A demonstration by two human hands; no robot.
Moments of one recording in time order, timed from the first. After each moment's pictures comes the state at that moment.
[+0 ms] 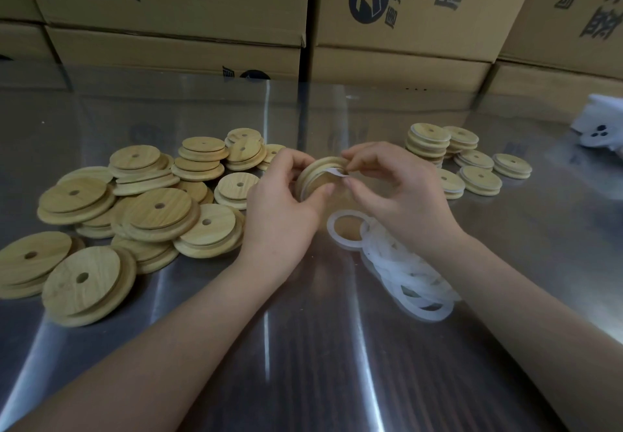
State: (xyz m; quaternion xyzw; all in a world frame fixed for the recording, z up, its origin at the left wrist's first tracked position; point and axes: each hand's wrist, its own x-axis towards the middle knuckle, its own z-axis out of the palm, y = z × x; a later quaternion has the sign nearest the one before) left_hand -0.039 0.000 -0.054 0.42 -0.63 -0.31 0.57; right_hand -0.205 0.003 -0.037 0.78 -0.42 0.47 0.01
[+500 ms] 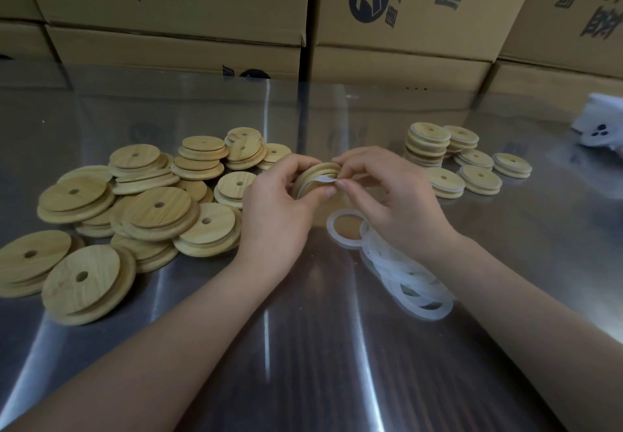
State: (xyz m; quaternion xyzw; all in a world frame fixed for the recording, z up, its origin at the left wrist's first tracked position) left_hand -0.036 -0.001 -0.053 0.41 -0.65 -0.32 0.56; right_hand -0.202 0.002 -0.040 0.81 -0.39 0.44 0.04
